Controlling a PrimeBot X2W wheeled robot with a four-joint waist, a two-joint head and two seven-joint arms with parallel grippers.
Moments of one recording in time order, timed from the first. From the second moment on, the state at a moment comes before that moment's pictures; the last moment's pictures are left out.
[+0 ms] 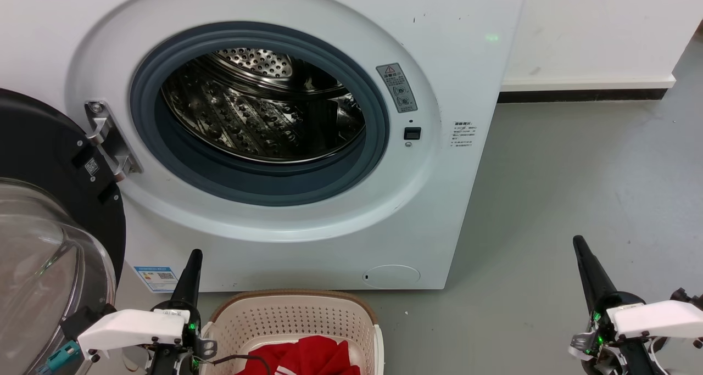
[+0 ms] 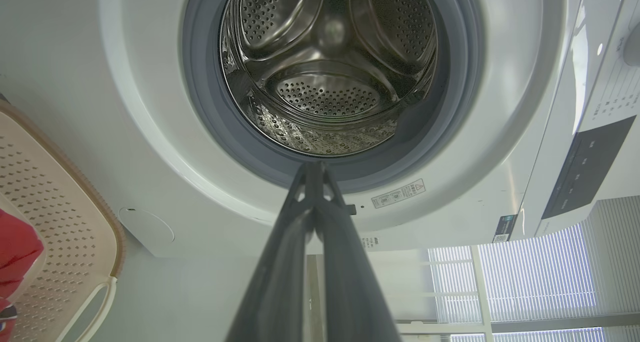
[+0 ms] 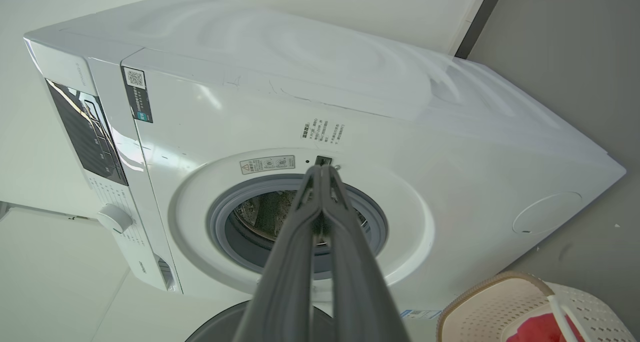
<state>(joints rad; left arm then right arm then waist) -0.08 0.08 0.07 0.23 -1.41 -0.09 0.07 -0.06 -0.08 -0.06 0.20 1.41 0.13 0.06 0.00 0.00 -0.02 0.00</state>
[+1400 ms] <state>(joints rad) -0.11 0.05 0.11 0.25 -1.61 -0.13 0.11 -0.10 -0.07 -0.09 0.24 1.64 0.13 0.09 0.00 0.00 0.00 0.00</state>
